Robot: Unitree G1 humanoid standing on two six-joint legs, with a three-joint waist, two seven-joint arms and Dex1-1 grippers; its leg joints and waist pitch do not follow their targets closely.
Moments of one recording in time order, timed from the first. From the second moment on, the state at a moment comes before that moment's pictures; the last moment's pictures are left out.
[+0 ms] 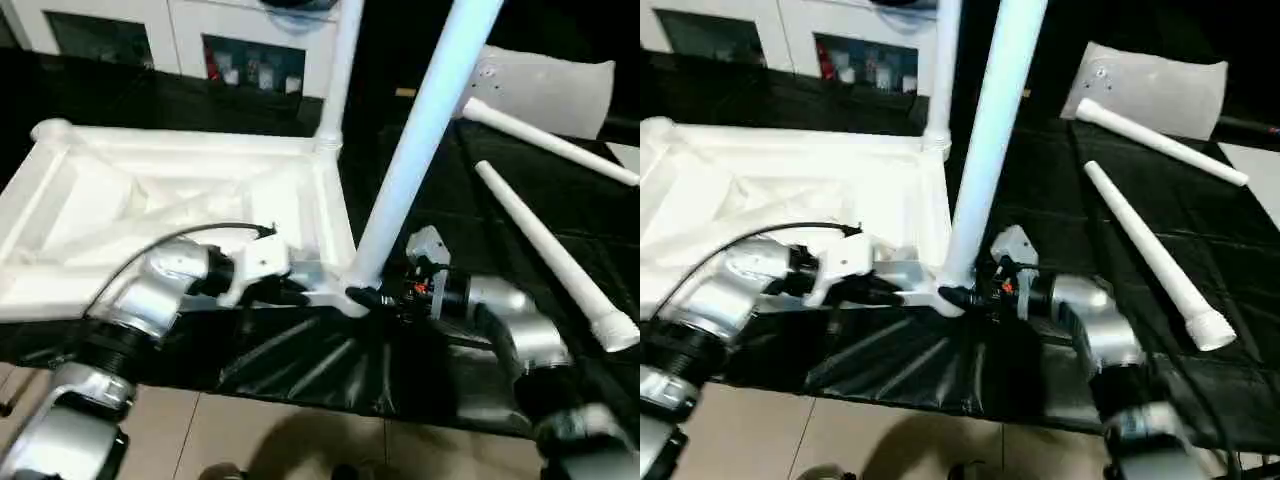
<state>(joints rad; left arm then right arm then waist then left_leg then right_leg) -0.60 0.40 -0.29 0.51 0.06 0.07 -1.17 -0.43 -0.24 0.09 0.53 0.20 0.11 0.96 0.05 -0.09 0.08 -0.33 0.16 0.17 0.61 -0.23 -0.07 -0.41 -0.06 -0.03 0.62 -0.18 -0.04</state>
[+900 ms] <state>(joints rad) -0.61 0.12 -0.19 0.42 0.11 0.46 -0.61 -0.49 0.04 -0.05 0.55 0.12 0.19 0.36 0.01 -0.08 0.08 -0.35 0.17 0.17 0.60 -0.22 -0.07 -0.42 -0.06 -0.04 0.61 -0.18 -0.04</state>
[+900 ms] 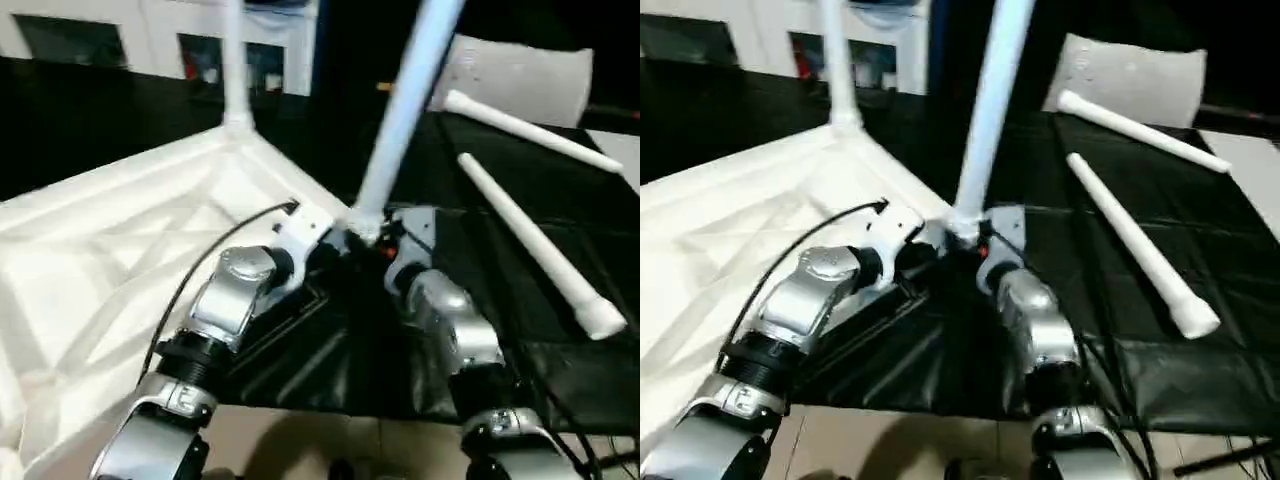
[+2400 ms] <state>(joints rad) -0.62 0.43 -0.32 0.58 0.02 -0.16 -1.33 -0.52 -0.40 0.17 0.51 0.20 0.12 1.23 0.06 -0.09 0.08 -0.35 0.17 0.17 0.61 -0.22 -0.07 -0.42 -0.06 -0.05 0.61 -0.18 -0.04</state>
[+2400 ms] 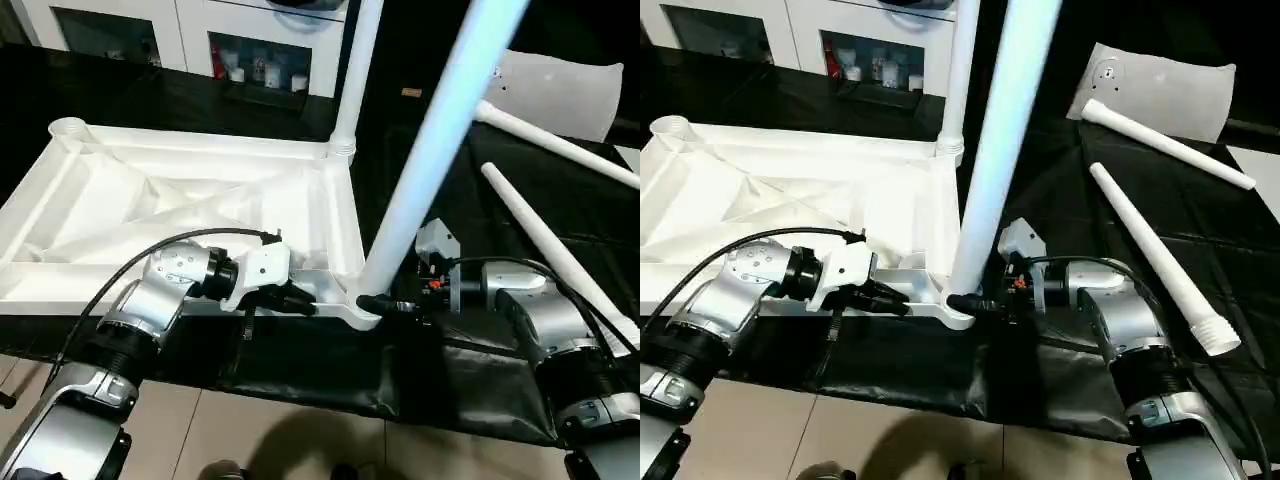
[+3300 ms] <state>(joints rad) -0.62 0.41 -0.31 0.59 0.01 -0.08 -1.30 -0.45 -0.35 0.15 0.46 0.20 0.17 1.16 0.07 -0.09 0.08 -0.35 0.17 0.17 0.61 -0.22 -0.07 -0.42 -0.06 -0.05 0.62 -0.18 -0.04</state>
